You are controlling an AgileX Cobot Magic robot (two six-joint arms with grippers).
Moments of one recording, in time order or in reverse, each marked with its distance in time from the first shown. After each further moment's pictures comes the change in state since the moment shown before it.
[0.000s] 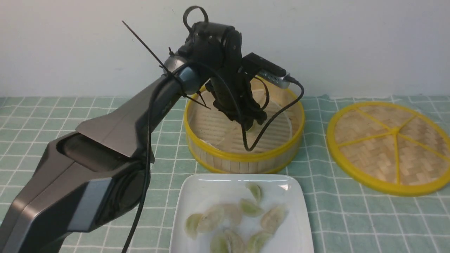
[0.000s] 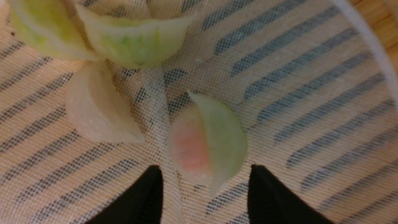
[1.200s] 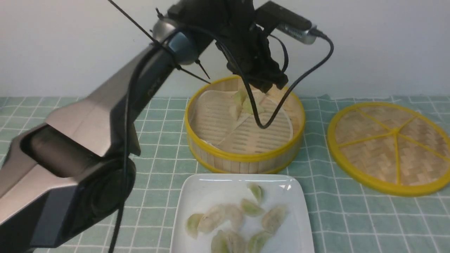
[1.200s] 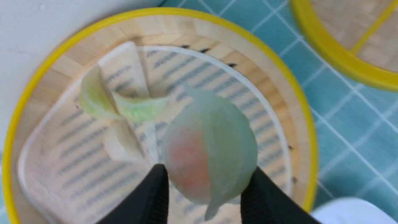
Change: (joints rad) right arm 0.000 0.000 0.000 -0.003 0.011 0.000; left arm -0.060 -0.237 0.035 -0.018 0.013 -0.029
